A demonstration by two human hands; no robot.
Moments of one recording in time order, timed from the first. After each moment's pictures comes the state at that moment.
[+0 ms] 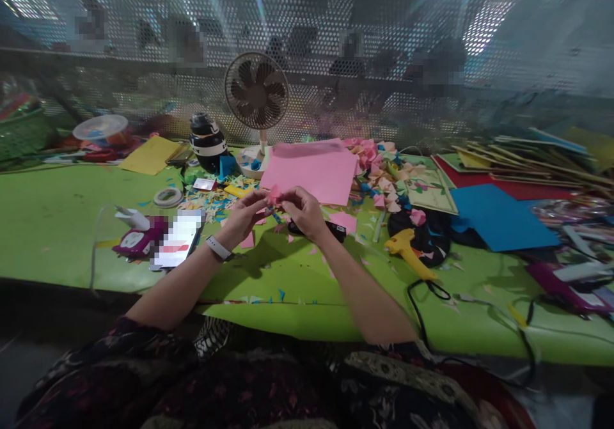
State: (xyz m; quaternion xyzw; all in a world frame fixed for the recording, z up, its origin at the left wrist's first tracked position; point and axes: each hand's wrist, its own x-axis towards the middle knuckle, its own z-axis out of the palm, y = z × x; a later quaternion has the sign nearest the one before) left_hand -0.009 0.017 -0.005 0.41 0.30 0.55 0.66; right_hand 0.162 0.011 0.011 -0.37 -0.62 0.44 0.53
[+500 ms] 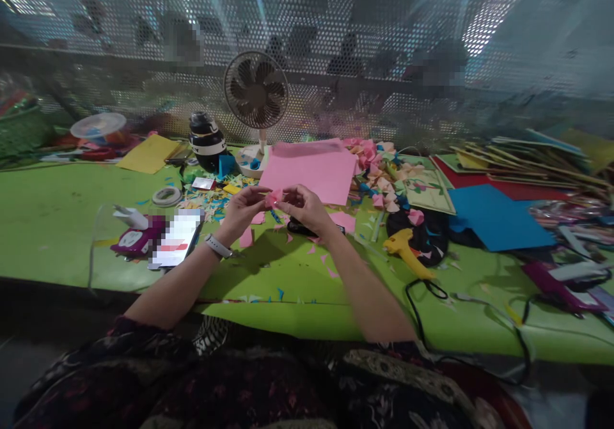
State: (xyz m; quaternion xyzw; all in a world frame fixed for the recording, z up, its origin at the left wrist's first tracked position) left_hand -0.012 0.024 -0.007 0.52 0.27 0.58 0.57; right_hand 0.178 0.014 0.021 -0.40 -0.64 0.46 0.46
